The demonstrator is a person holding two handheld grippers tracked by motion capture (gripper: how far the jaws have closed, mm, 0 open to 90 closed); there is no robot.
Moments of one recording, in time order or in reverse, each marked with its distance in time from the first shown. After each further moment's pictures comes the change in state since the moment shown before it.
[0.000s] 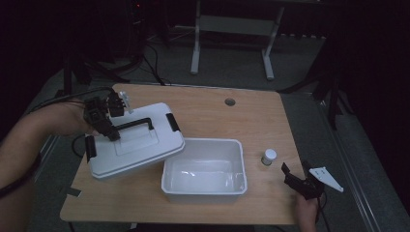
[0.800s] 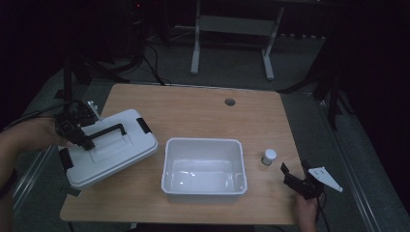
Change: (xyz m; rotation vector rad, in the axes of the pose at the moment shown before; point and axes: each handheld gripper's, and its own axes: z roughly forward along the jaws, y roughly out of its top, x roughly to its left) left arm 0.028 -0.073 0.042 0.010 -0.020 -0.183; right arm 0.002 0.000 0.000 0.003 0.003 -0.012
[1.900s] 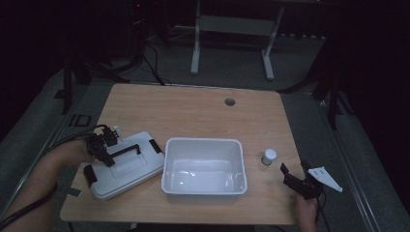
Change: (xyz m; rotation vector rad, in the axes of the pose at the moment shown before) left arm 0.006 0.021 0.119 0.029 -0.078 -0.001; right arm 0.001 0.000 0.000 -0.005 0.011 -0.003
